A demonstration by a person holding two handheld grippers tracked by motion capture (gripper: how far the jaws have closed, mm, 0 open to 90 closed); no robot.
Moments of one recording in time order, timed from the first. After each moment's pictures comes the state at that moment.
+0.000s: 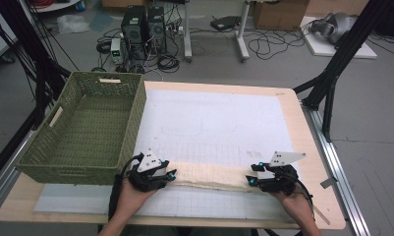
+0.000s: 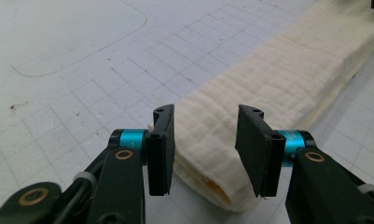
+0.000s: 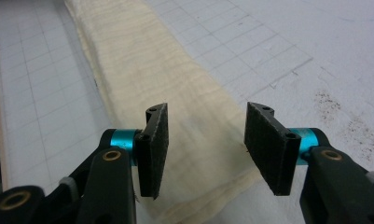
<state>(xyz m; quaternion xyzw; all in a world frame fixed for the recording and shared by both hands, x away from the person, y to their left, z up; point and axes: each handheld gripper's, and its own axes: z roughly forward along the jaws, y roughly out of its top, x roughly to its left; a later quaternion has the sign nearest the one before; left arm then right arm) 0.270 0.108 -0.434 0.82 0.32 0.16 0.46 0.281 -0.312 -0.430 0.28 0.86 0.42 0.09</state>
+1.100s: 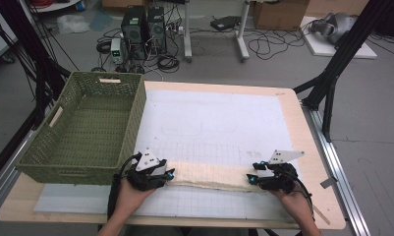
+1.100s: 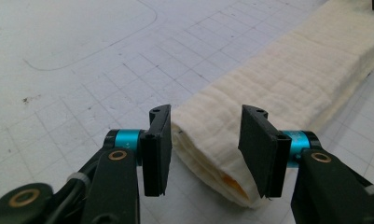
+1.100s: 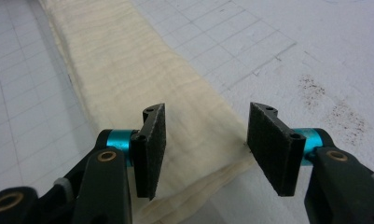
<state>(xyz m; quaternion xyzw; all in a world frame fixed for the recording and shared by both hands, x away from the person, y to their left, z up) 0.273 0.112 -0.437 0.81 0.33 0.17 0.45 0.287 -0.314 -0.435 0.31 0.85 0.41 0.10</state>
